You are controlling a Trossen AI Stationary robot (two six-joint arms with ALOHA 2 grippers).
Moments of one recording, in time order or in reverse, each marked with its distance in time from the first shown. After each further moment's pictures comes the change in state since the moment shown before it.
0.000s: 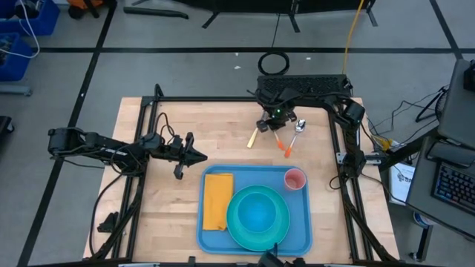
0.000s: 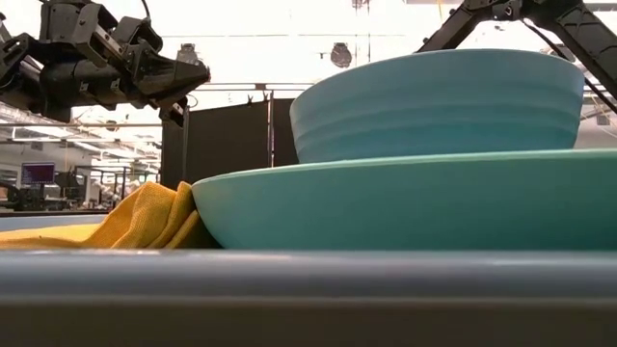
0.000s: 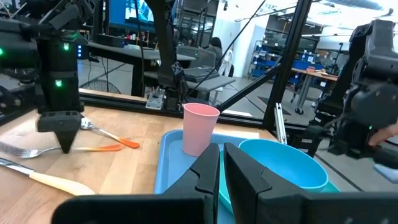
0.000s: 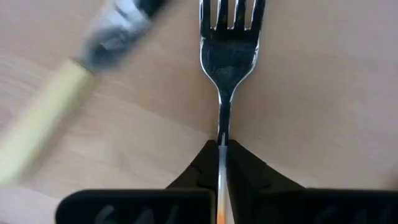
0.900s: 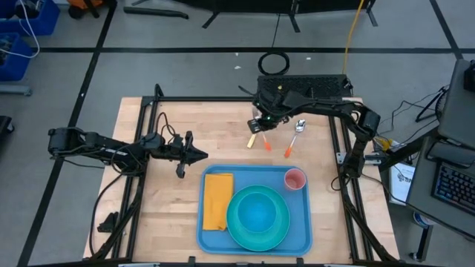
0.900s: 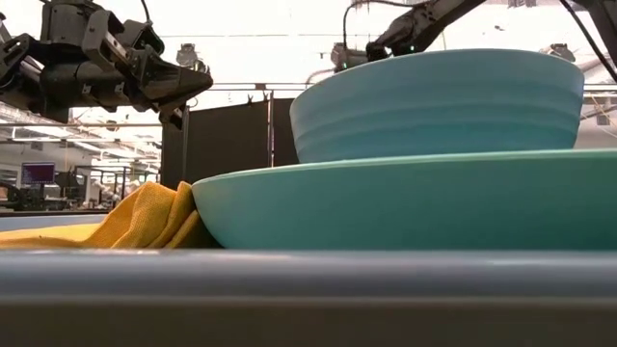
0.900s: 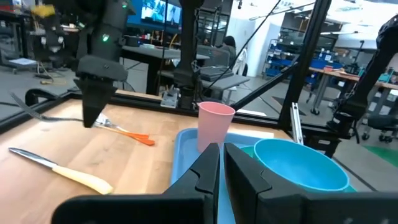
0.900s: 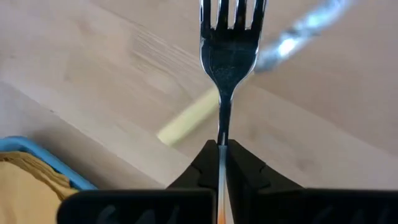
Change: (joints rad) left arm 0.000 0.000 0.000 -0.016 -0.060 0.011; right arm 0.157 -0.202 0.004 0.097 -0.009 0.134
